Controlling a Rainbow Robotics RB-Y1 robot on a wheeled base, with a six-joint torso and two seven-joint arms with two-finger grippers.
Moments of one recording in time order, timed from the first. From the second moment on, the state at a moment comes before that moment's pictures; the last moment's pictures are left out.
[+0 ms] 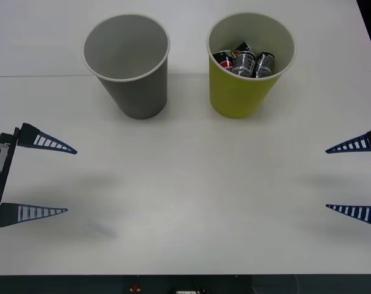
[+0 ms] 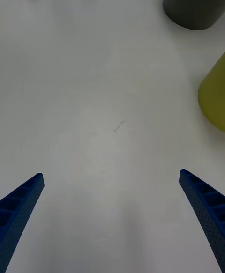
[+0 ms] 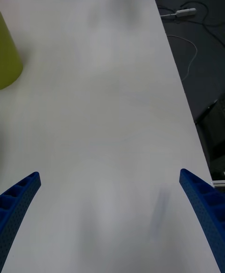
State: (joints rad) right arm 0.26 -1.13 -0.26 -2.01 1.31 -1.13 -0.09; left arm 0.01 1.04 0.17 -1.82 -1.19 -1.42 -0.04
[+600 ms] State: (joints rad) right arm 0.26 -1.13 -0.26 -2.01 1.31 -1.13 -0.09; left arm 0.06 1.08 0.22 -1.77 -1.12 -1.42 -0.06
